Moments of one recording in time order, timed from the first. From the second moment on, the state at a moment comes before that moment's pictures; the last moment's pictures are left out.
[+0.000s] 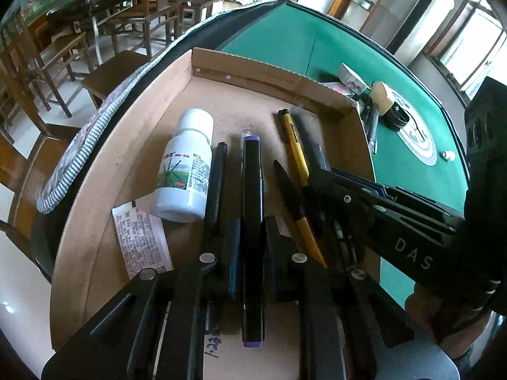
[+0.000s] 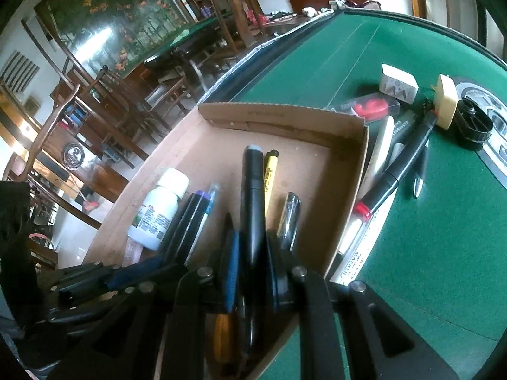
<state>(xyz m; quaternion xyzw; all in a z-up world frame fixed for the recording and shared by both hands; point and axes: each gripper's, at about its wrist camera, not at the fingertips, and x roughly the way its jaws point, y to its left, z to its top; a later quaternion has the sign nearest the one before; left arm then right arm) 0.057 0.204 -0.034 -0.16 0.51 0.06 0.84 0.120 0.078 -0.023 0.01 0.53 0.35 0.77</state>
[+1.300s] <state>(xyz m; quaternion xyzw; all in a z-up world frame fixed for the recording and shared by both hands) 0.118 0.092 0.024 -0.10 0.48 -0.03 0.87 0.199 -0.108 -0.011 0.17 0.47 0.27 0.82</state>
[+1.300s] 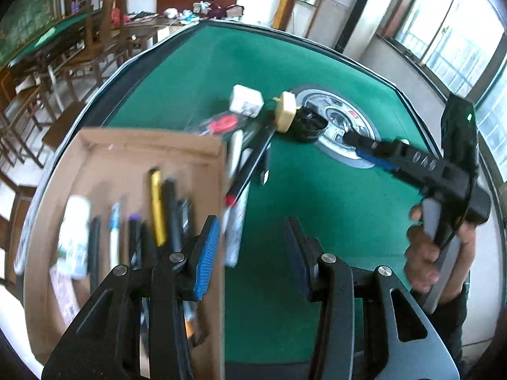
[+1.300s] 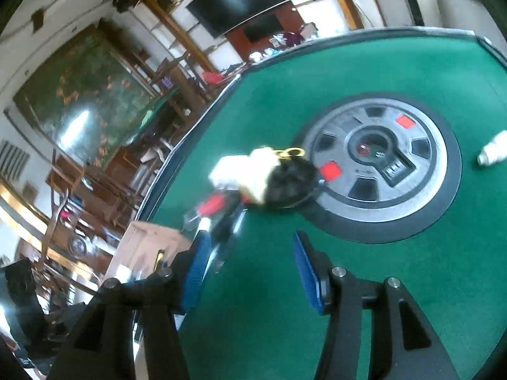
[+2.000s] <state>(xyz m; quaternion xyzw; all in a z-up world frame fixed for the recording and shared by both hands) 0.285 0.038 -0.003 -0.03 0.51 -0.02 0.86 0.216 -0.162 -0.032 0.27 0.48 0.22 0.80</state>
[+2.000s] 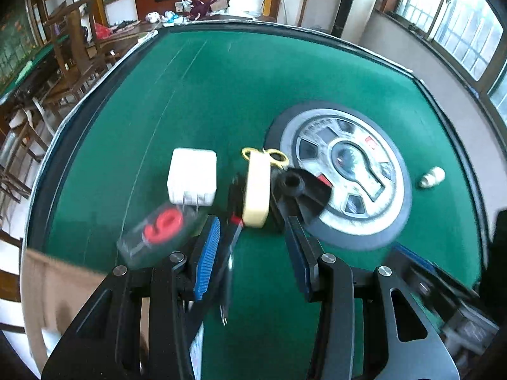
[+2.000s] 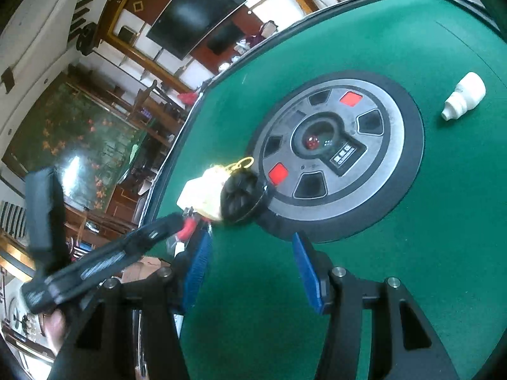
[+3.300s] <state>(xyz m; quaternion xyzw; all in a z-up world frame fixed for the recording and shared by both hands) 0.129 0.075 0.010 -0.19 0.48 -0.09 0.85 0.214 -0.146 -0.042 0.24 0.50 0.23 0.80</state>
